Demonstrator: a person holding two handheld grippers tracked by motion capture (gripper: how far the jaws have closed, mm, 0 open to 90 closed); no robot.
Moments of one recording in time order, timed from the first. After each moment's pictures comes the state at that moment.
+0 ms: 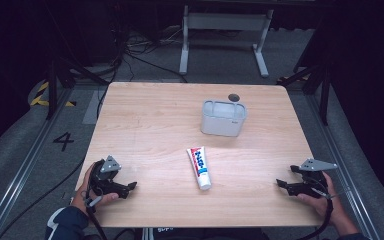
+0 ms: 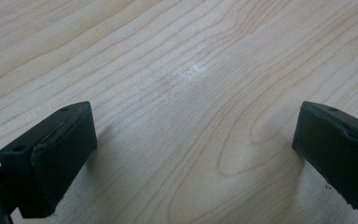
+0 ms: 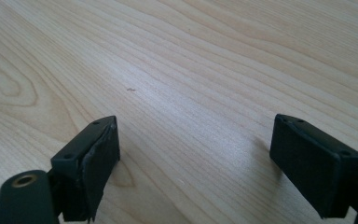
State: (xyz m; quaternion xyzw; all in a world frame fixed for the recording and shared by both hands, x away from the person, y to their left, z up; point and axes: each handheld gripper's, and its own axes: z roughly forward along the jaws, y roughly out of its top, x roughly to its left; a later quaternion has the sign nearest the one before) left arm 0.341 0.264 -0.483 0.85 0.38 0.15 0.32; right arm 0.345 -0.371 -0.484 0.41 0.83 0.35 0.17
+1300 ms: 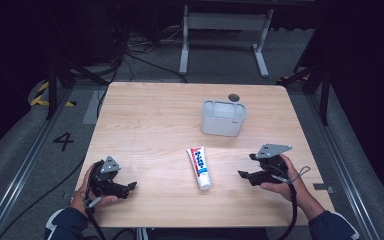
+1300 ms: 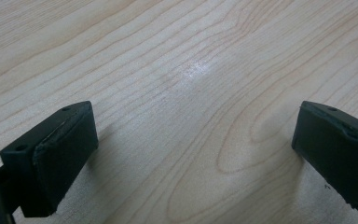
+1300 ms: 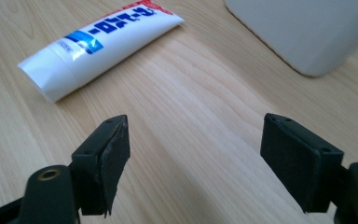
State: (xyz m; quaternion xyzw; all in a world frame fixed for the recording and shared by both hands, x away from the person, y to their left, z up) left arm 0.338 0.263 -0.484 0.85 0.39 0.15 0.32; right arm 0.365 -0.238 -0.427 0.30 0.87 0.36 0.14
